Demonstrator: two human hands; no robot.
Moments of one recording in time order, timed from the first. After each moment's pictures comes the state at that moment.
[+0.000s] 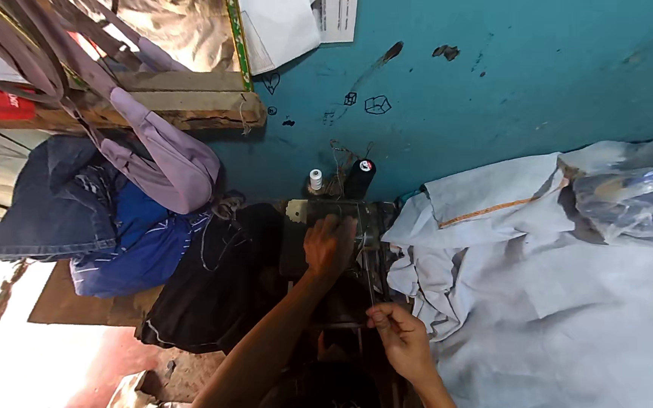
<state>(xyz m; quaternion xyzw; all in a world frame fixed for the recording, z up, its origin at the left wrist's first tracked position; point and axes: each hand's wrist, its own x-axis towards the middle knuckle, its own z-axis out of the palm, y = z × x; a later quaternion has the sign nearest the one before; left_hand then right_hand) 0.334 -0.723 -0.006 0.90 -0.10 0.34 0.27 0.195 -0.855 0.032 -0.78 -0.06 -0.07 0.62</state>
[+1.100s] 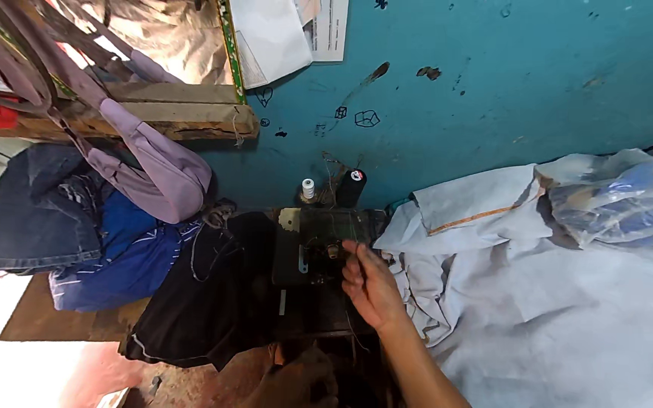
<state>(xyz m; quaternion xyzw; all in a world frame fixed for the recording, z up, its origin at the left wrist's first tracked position) 0.192 -0.625 0.060 0.75 -0.22 -0.41 0.46 0.288 -0.814 0.087 -0.47 0.18 0.11 0.86</state>
